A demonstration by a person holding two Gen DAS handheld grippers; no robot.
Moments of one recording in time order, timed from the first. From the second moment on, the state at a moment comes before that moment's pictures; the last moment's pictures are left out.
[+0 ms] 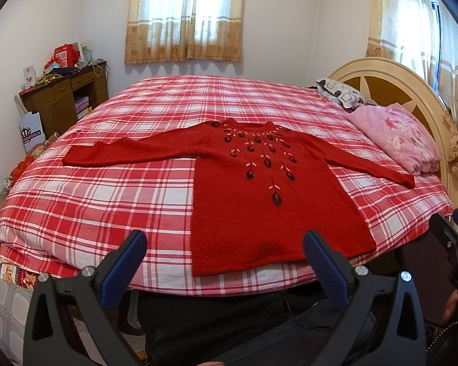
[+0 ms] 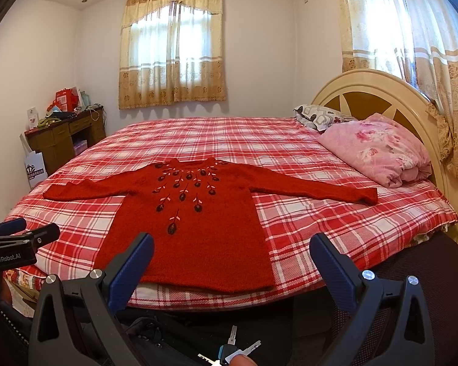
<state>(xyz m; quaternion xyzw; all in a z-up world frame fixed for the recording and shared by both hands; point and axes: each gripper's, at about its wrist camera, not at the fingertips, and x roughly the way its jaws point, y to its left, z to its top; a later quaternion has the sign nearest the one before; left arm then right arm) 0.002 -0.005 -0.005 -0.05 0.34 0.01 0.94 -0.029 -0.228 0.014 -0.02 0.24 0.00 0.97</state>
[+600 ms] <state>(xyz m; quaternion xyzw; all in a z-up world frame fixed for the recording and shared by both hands) 0.014 -0.003 -0.018 -0.07 0.37 0.00 0.93 -0.002 -0.243 -0.003 0.00 0.28 0.02 0.96</state>
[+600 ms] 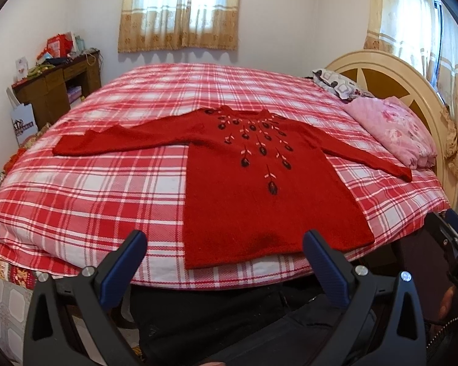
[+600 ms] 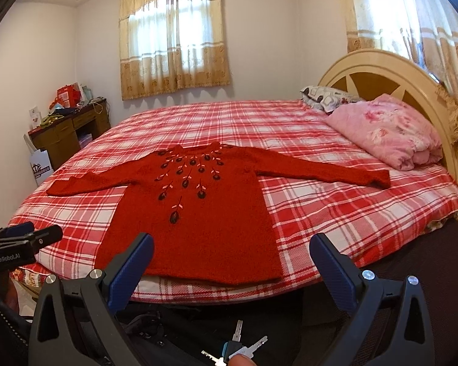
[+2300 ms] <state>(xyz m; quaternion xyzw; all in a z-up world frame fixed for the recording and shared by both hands) 0.248 0.012 -0.105 0.09 0.38 0.07 0.92 0.209 -0.512 -0.073 0.12 0.33 -0.23 0.91</state>
